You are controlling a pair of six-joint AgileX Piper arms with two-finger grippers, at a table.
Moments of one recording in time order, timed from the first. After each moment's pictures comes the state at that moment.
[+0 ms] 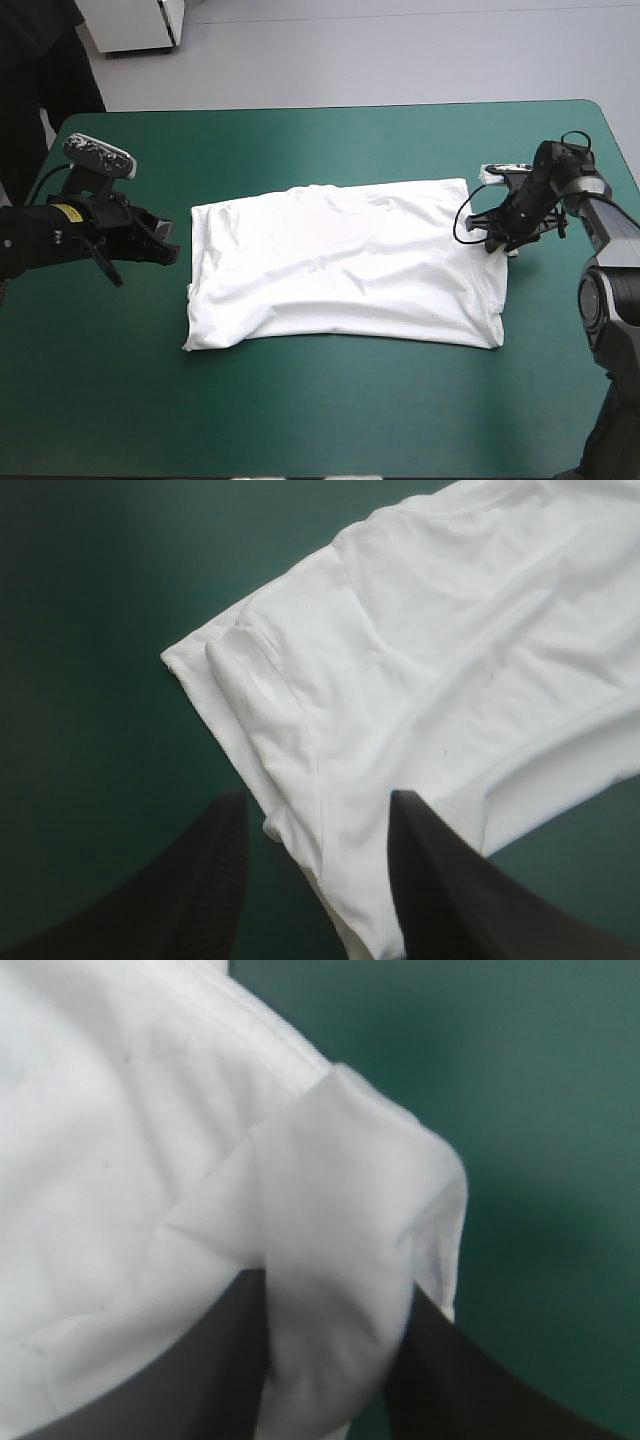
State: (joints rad) left arm -0.12 1.12 -1.38 -0.23 1.14 0.38; right arm -0.05 1.99 -1.58 0.16 1.12 -0.25
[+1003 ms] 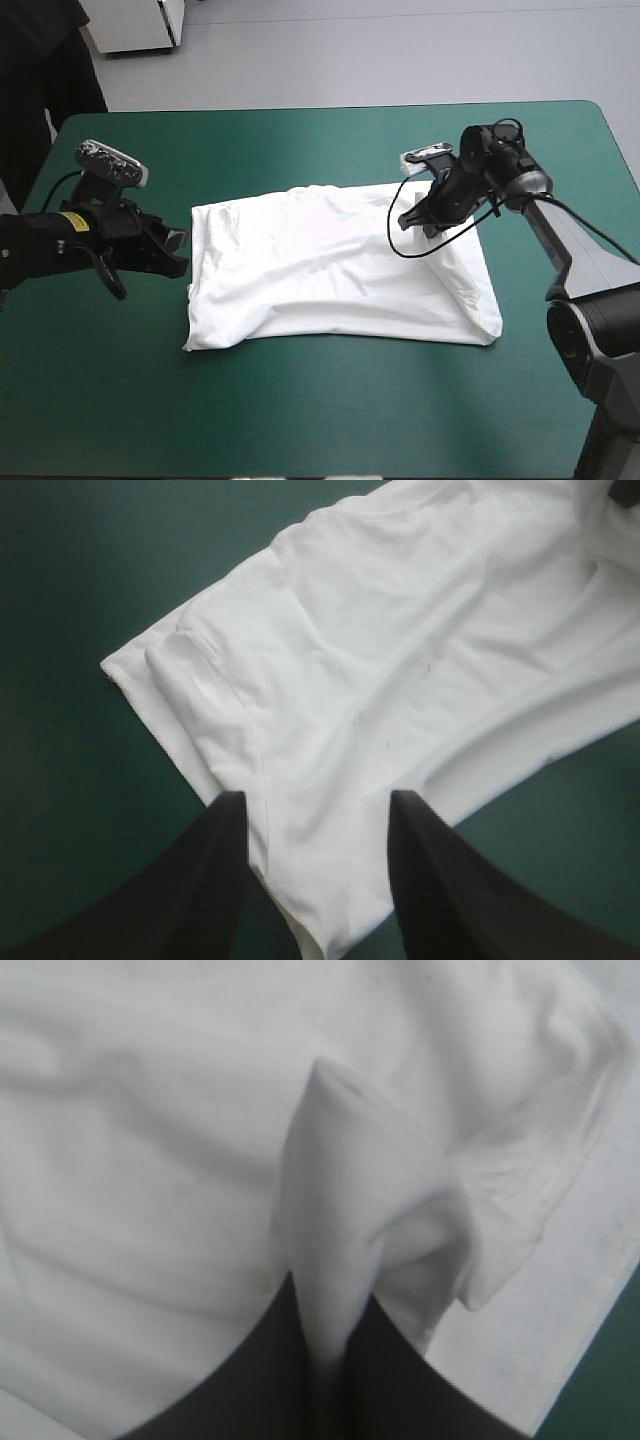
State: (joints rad) left arm -0.17 1.10 -1.38 -0.27 1.18 0.38; right arm 0.25 1.90 -1.70 0.16 1.19 -0.26
